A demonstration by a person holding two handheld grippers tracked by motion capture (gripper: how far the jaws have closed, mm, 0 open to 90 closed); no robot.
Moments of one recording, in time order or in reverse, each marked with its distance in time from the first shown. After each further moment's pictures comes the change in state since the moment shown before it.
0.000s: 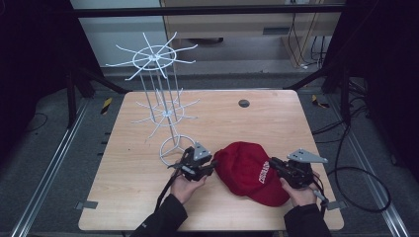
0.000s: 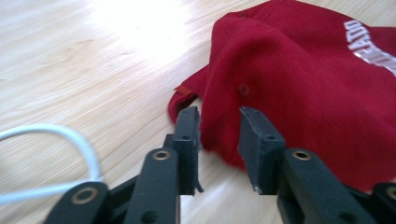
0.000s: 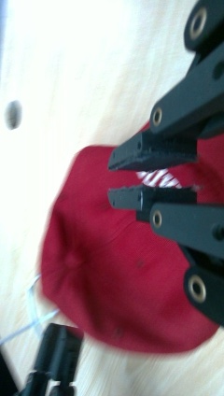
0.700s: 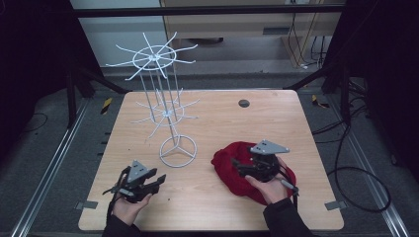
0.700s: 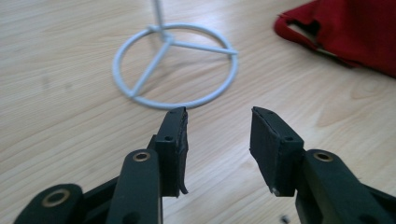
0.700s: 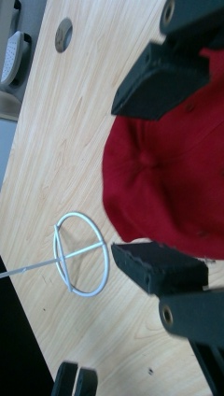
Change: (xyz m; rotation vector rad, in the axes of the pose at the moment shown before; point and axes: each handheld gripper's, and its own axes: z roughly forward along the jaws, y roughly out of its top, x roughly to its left) left arm 0.068 -0.095 -0.108 -0.024 0.160 -0.142; right arm 0.070 0.043 0.042 -0.019 0.106 -0.114
